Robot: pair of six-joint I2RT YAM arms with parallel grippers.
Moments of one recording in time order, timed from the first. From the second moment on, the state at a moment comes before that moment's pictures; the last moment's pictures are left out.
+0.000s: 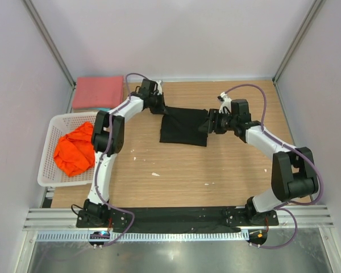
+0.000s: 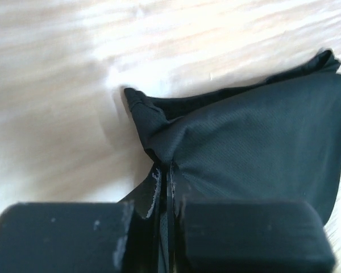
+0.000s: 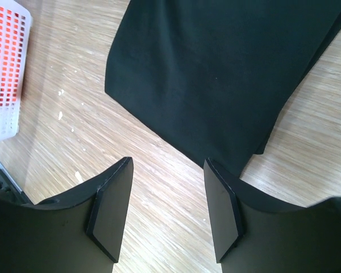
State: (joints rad) left arm -0.35 2.40 1.92 -0.37 0.37 -0.37; right arm 0.20 1.53 0.93 -0.09 -0.55 0.30
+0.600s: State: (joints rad) left arm -0.36 2.14 1.90 -0.61 -0.04 -0.20; right arm 0.20 1.46 0.90 -0.05 -0.55 0.34
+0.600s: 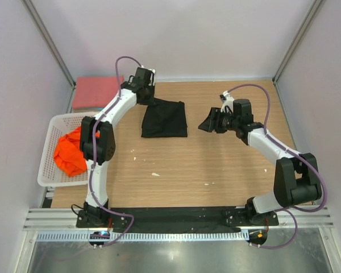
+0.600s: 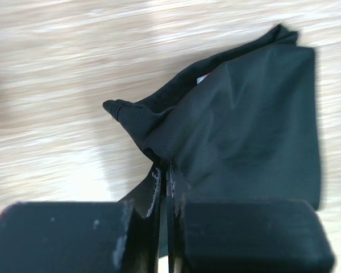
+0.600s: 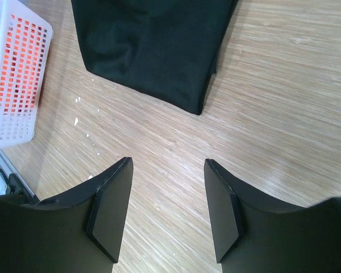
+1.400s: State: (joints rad) left arm -0.19 2.14 2.26 -0.78 -0.24 0.28; right arm 0.25 1.49 0.95 0.01 -0.58 0.36
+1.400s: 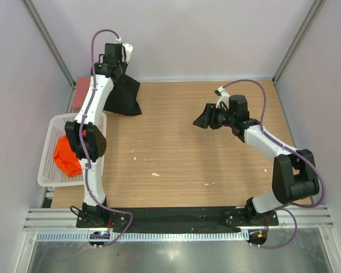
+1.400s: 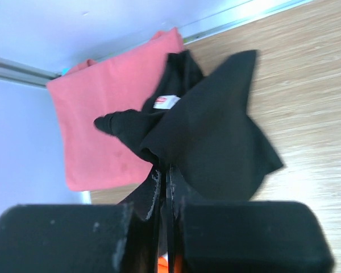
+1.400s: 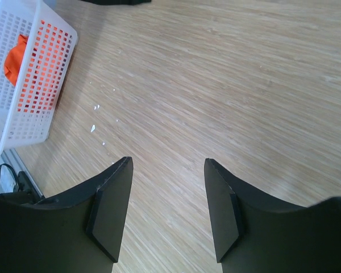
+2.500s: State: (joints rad) left arm 0.17 2.23 2.41 -0.61 0.07 0.36; right arm 0.27 1.67 1.07 0.00 -0.58 0.31
